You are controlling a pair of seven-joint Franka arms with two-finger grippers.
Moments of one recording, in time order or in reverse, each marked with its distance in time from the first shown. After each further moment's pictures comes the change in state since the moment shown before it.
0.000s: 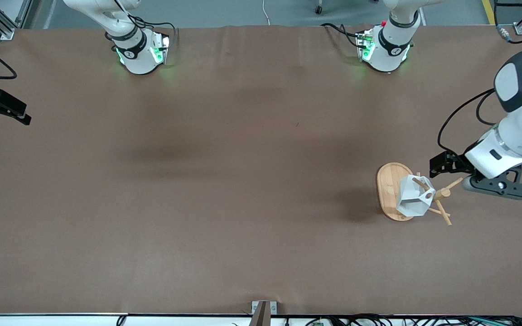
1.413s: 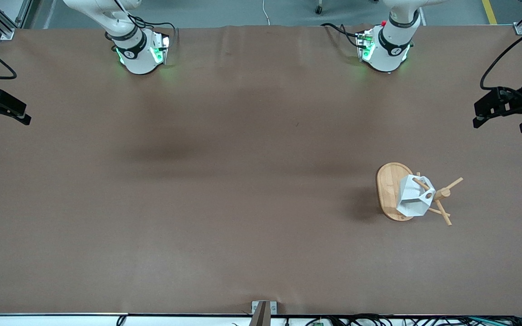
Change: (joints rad) left arm -0.125 -0.151 0.140 0.216 0.000 -0.366 0.001; right arm 0.000 0.000 -0.001 0.000 0.000 -0.001 0.000
